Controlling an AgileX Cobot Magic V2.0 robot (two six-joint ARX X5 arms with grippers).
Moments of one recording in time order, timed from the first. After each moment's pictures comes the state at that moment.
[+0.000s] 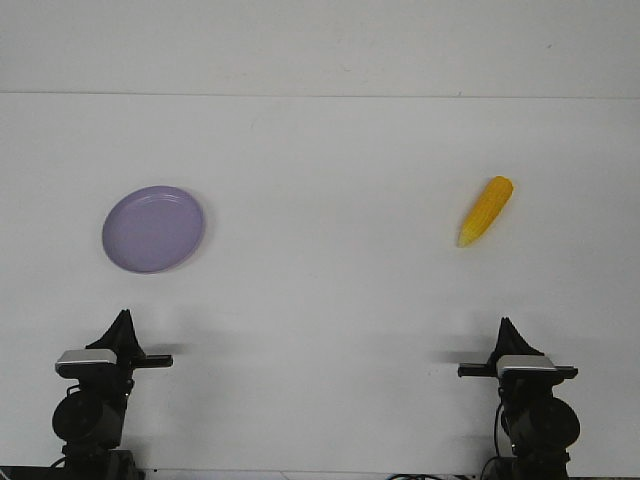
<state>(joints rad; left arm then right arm) 0.00 0.00 0.03 0.04 -0.08 0.04 -0.02 0.00 0.02 -0.11 0.00 0.00</state>
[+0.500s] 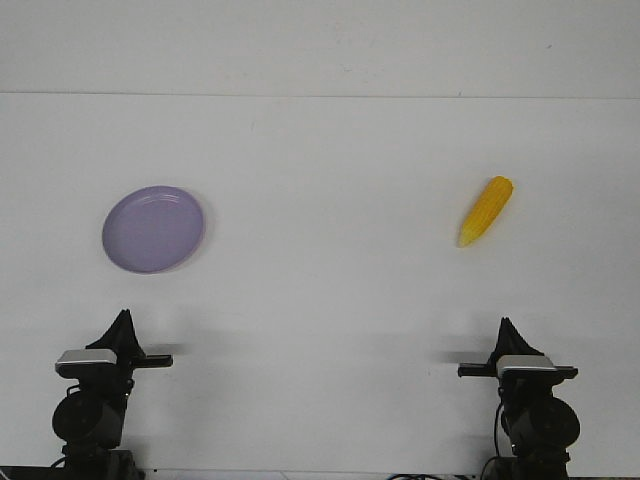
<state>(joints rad) 0.00 0.00 0.03 0.04 -0.08 0.04 -0.02 0.00 0.02 -0.11 0.00 0.00</state>
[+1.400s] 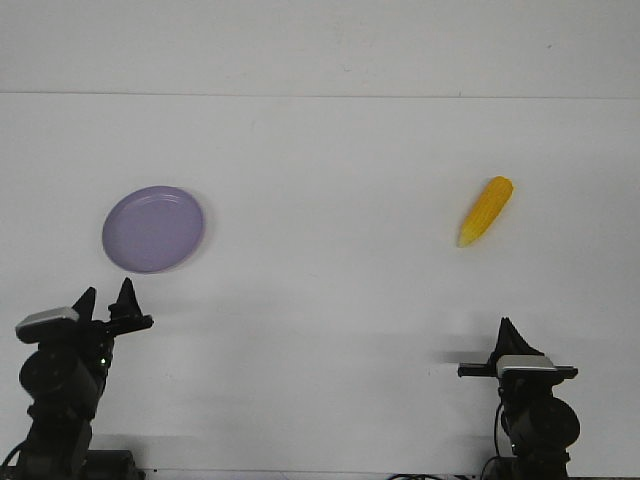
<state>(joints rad) 0.01 0.46 0.50 -0.15 -0.10 -0.27 -0.02 0.00 0.02 -0.11 0.00 0.00</state>
